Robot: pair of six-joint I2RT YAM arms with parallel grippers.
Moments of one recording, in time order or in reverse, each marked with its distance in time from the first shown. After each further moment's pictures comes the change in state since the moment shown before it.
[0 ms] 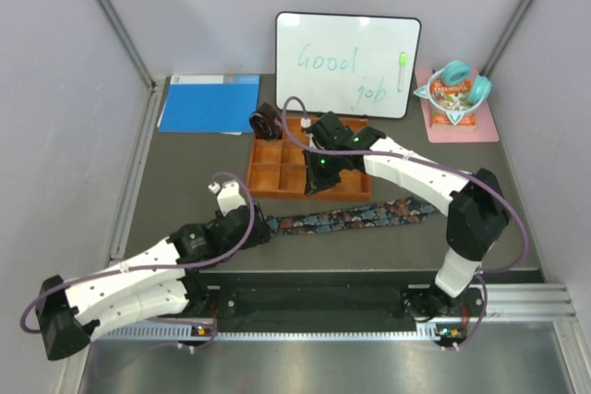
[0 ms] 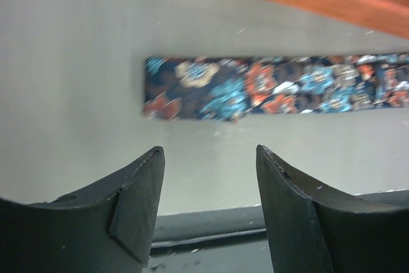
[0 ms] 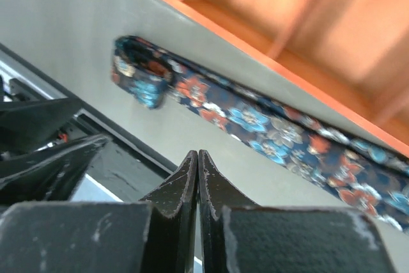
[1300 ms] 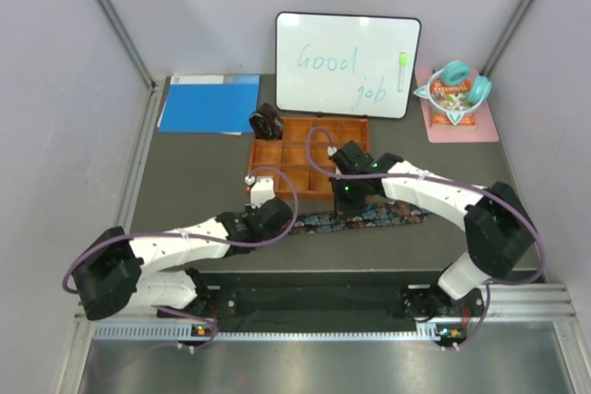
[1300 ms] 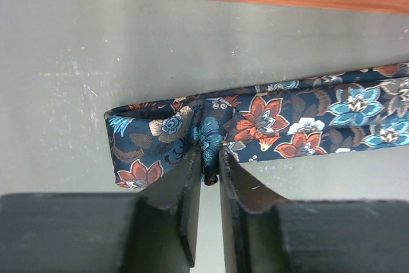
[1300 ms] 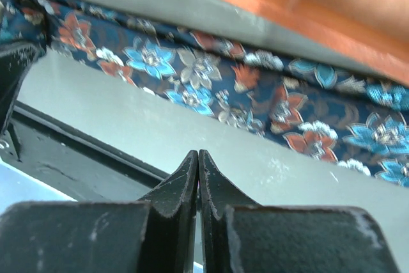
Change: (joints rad) left arm 0.009 0.413 0.014 0.287 -0.020 0.144; right arm -0.034 -0.137 -0.346 0.060 0.067 0.017
